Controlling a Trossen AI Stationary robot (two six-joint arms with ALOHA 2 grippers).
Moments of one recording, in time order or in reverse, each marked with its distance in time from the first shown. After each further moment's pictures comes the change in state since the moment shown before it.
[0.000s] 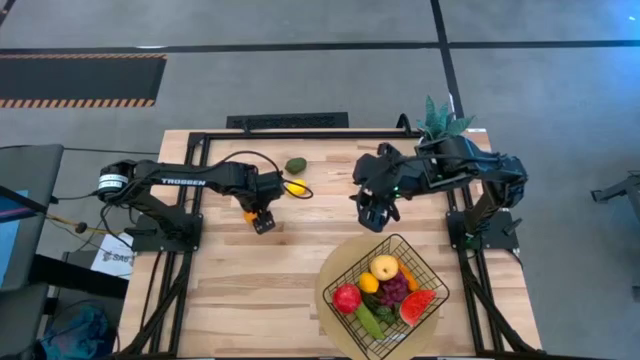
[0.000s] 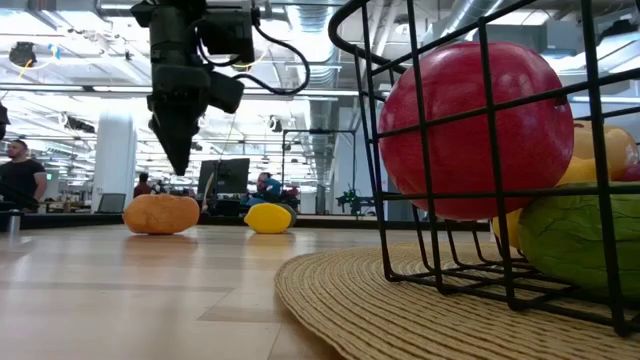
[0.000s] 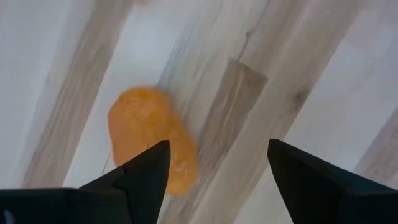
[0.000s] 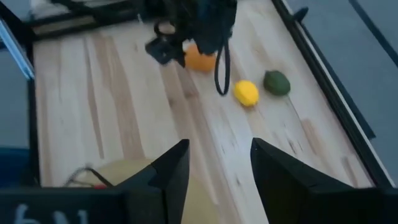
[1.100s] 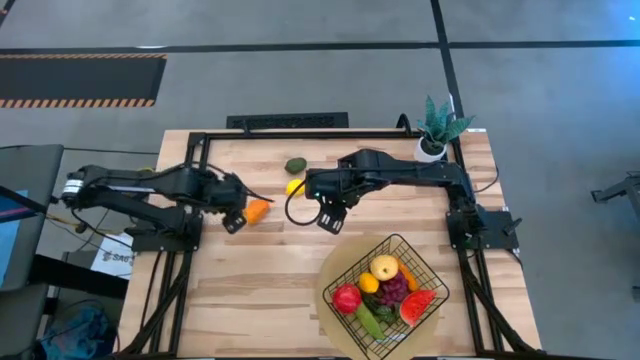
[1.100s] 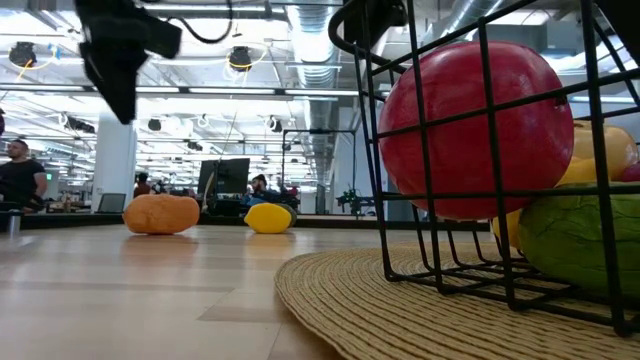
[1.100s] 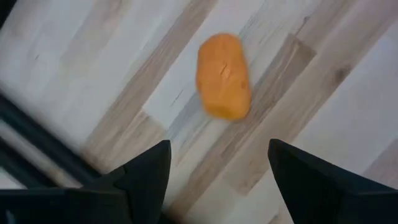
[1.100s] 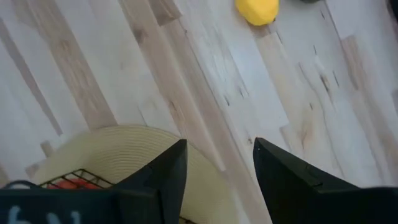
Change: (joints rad) left arm -0.178 -0.363 -0.034 -0.304 -0.281 -0.335; right arm -0.152 0.316 -0.002 -0.094 -0.194 0.064
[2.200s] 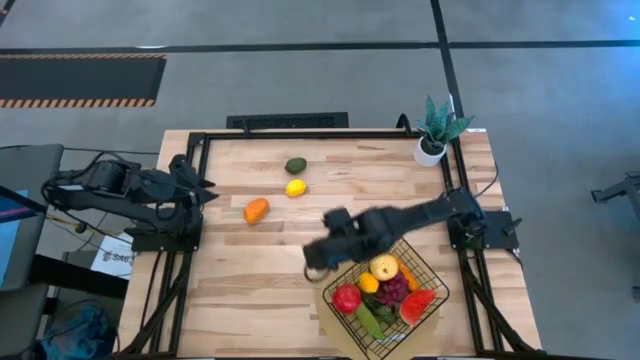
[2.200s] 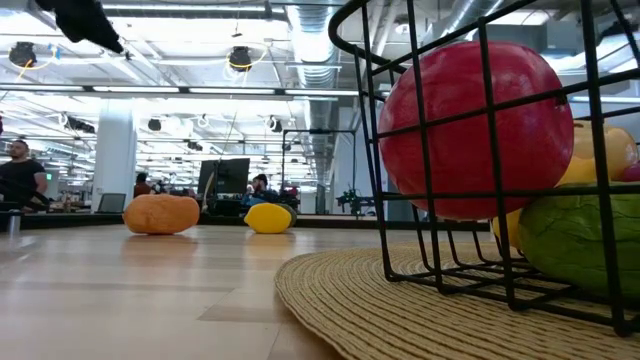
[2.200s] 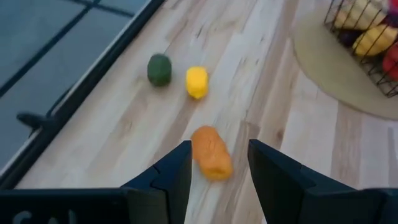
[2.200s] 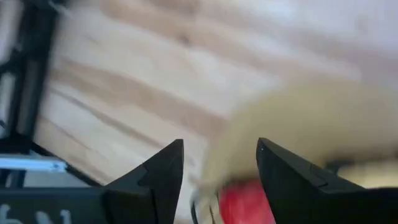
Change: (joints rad) left arm -0.153 -0.527 0.000 0.060 -0.161 0.250; right arm 0.294 0.004 -0.057 0.153 0.107 1.085
